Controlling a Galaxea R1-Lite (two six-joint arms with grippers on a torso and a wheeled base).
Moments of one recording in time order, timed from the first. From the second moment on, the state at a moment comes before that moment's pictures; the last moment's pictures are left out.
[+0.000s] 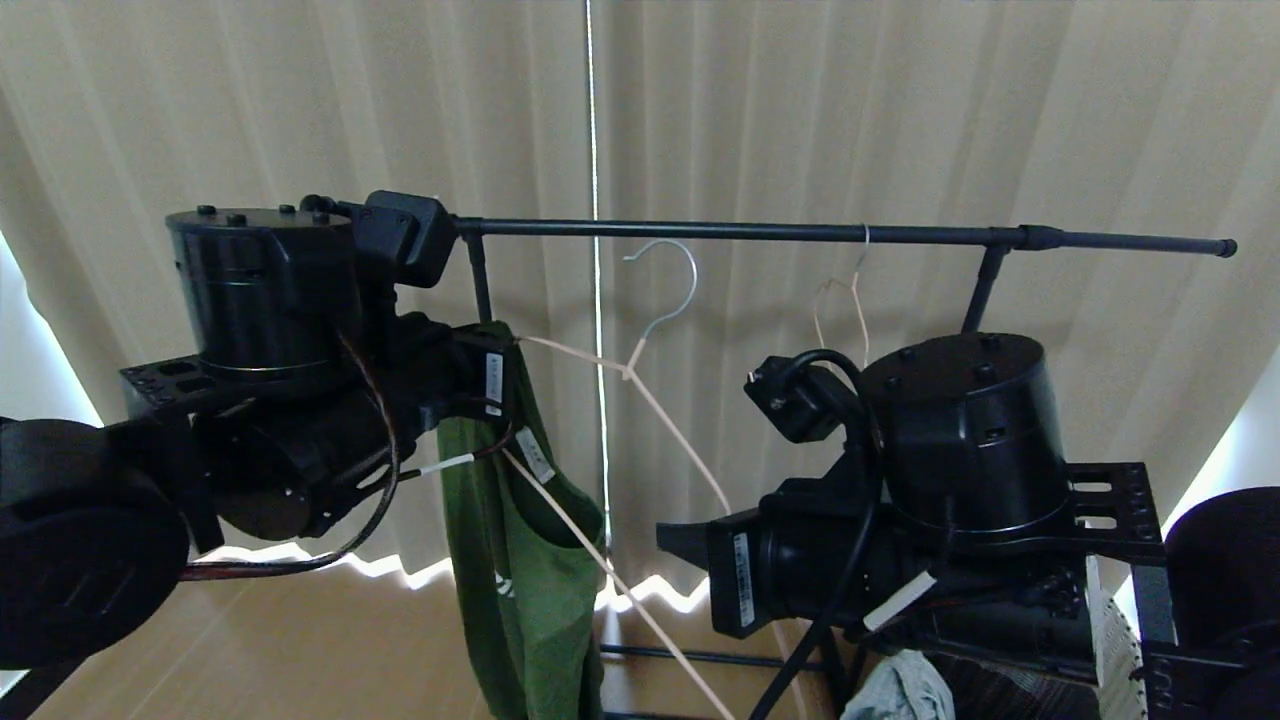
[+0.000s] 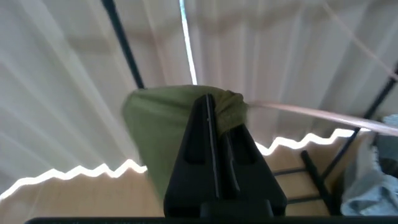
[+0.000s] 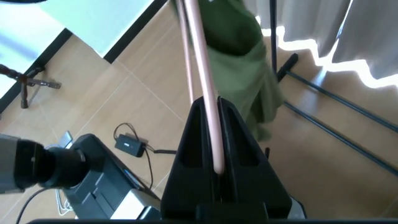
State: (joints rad) left arm -0.60 1.60 -0.90 -0.52 0.40 0.06; right arm 0.91 1.69 -0.95 -0.23 -0.03 0.54
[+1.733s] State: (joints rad) left arm -0.77 1.47 -0.80 -0.52 0.22 0.06; right arm 0.80 1.69 -0.99 -0.23 -0.04 0.35
